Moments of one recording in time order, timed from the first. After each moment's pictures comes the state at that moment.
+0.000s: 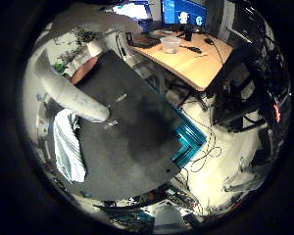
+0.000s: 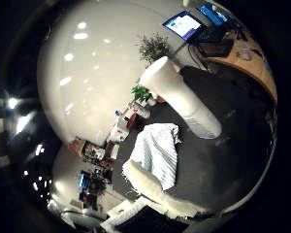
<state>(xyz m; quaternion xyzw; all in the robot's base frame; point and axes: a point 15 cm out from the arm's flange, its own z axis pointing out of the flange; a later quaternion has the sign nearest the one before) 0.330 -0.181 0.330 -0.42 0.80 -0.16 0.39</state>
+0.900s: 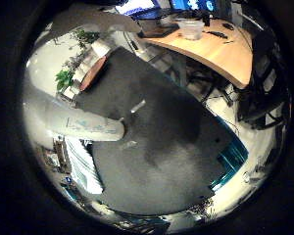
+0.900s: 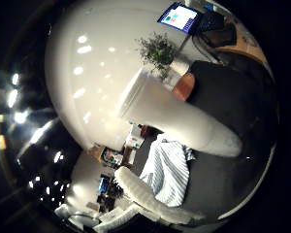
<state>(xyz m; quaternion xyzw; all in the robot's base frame) 0.421 -0.145 0.308 -0.45 0.75 -0.05 0.48</state>
